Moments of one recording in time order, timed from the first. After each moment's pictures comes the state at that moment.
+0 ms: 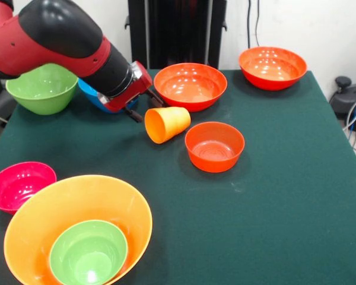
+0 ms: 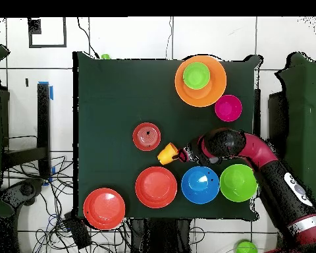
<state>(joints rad) -1.12 -0.23 0.82 1.62 -0.60 1.08 1.32</state>
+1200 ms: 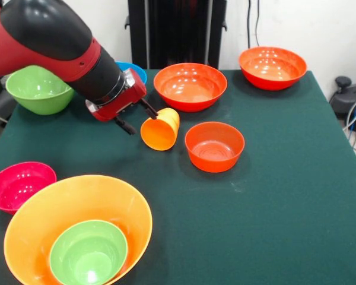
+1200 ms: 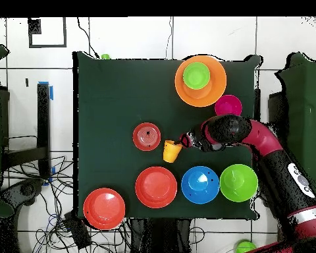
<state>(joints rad) -1.06 -0.25 0.82 1.52 -0.53 1.09 1.32</state>
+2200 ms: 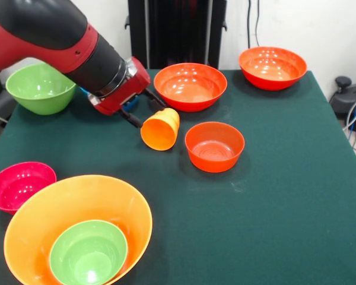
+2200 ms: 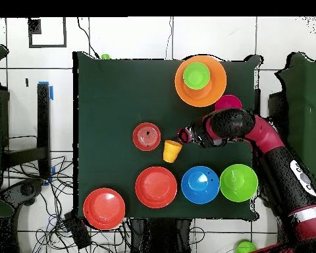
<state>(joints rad) -1.06 -0.27 0.86 1.52 -0.45 1.13 1.32</state>
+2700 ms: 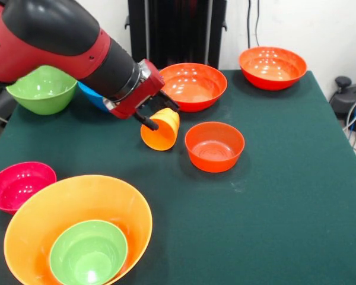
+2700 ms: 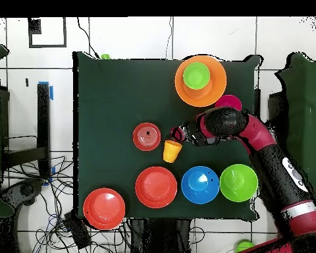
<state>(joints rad) -1.06 -0.22 0.90 1.52 -0.45 1.13 1.32</state>
